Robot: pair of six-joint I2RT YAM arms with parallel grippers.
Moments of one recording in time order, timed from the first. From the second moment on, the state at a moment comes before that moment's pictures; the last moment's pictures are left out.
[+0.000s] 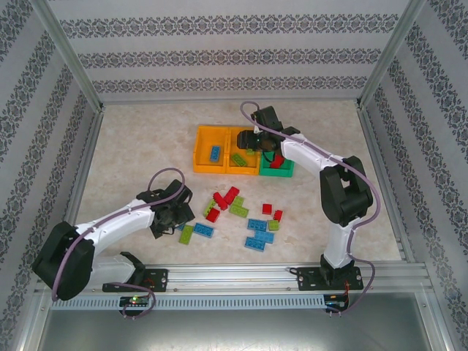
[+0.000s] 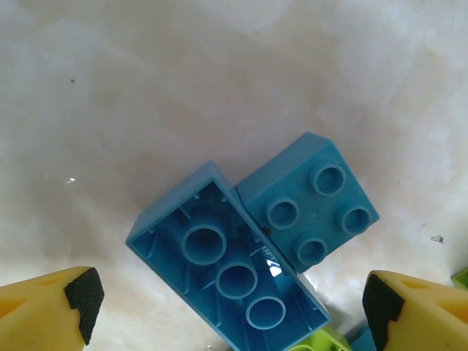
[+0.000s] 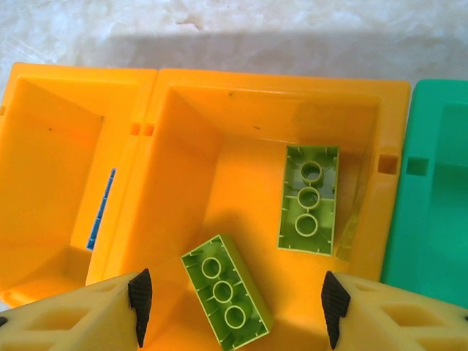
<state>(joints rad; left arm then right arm) -0.57 1.25 0.63 -0.75 -0.09 -1.13 0.43 1.91 1.43 -0.38 -0.10 0.44</state>
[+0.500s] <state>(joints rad) -0.57 1.27 0.63 -0.69 -0.08 -1.18 0.41 1.91 1.41 -0.38 -0.11 0.44</state>
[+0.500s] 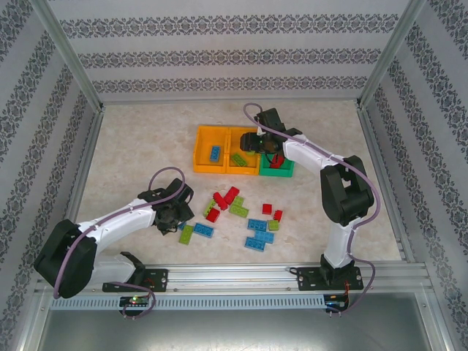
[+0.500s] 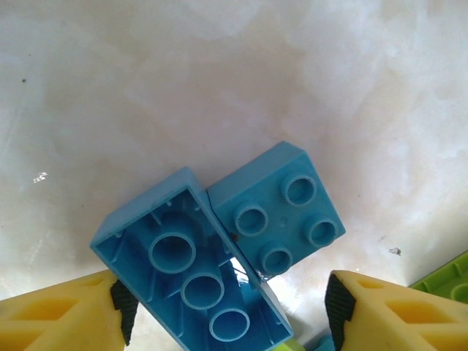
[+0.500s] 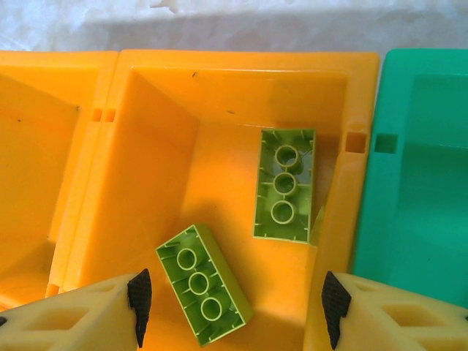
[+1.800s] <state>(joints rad) -0.57 1.18 0.61 -0.73 -0.19 -1.15 0.39 1.86 1.36 -0.36 -0.12 0.45</state>
